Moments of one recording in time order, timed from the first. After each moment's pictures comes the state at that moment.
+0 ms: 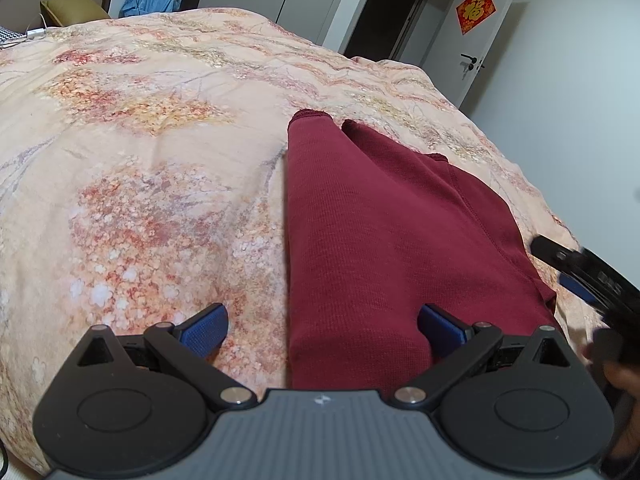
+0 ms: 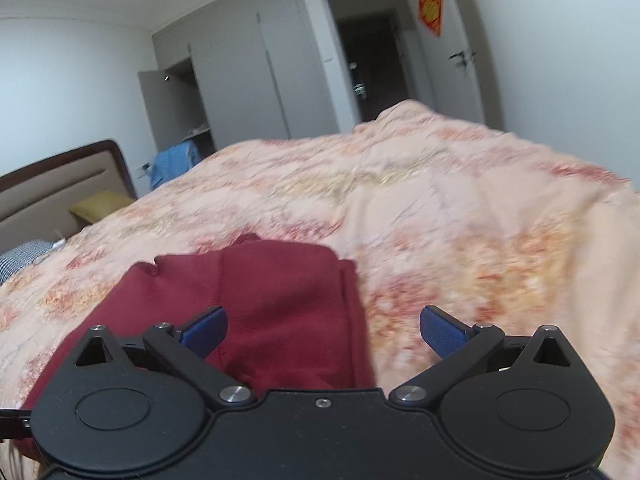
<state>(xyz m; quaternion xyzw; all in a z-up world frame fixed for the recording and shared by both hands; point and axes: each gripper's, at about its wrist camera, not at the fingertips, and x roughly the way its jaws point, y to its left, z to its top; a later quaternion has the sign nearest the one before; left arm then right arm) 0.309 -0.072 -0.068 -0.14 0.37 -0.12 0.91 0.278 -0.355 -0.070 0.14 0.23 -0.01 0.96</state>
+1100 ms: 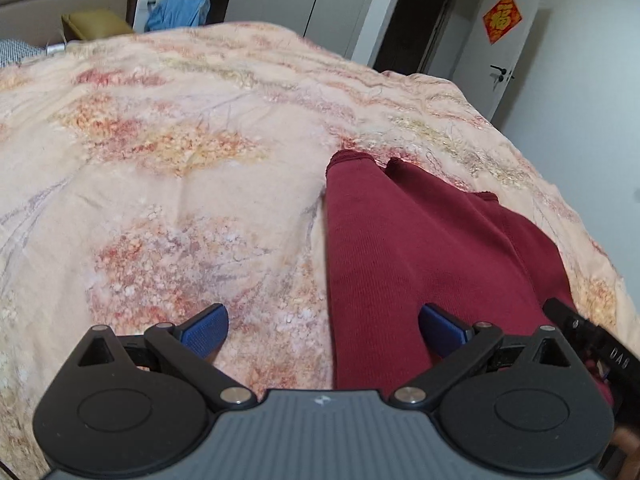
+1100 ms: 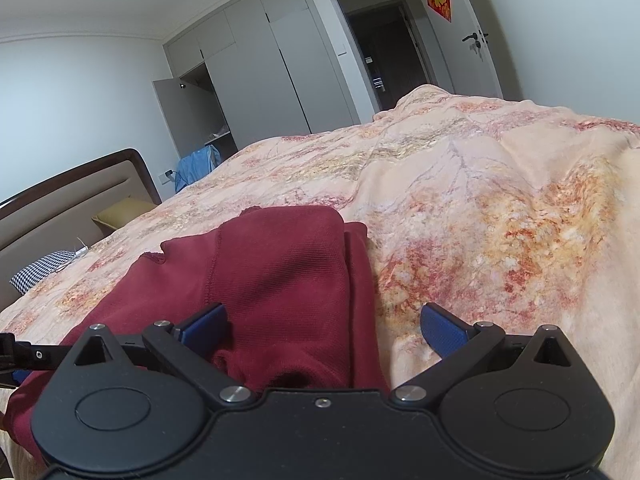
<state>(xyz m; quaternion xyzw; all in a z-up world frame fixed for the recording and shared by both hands) 0.348 -0.062 -0.065 -0.12 0.36 -0.07 0.92 0.272 -0.367 -0.097 0.18 0.21 0.02 0.96</state>
